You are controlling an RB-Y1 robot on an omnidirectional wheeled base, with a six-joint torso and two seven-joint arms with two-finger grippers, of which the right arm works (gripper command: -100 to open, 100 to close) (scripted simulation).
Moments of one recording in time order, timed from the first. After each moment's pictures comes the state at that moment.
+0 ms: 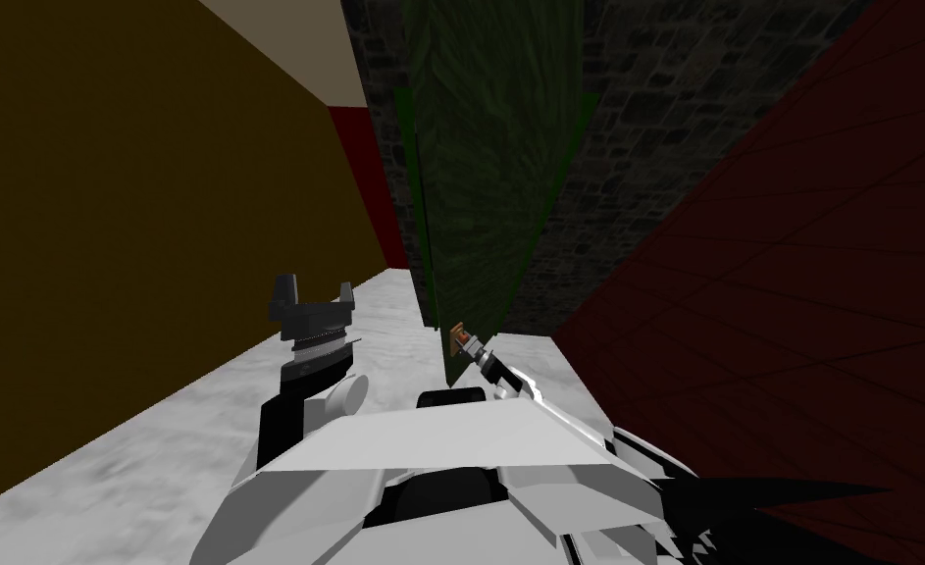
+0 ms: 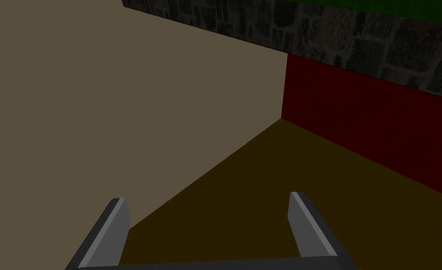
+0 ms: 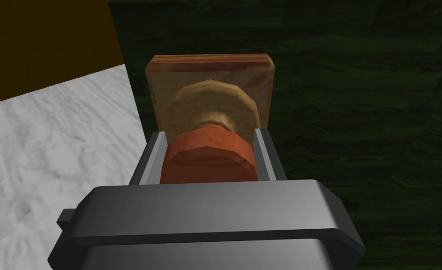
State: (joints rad) arm 0.03 -0.60 0.82 -1.57 -0.45 -0.44 -1.53
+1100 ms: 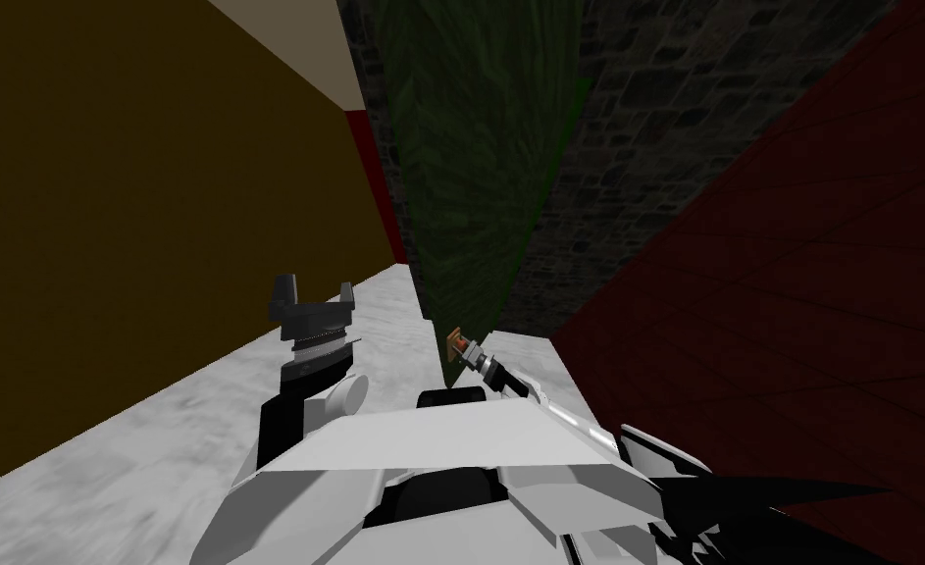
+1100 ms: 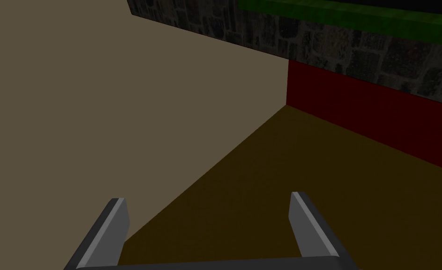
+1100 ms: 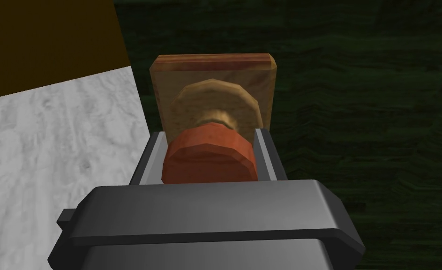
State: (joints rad) arm 0.02 -0.69 0.91 -1.63 -0.41 -0.49 -1.59
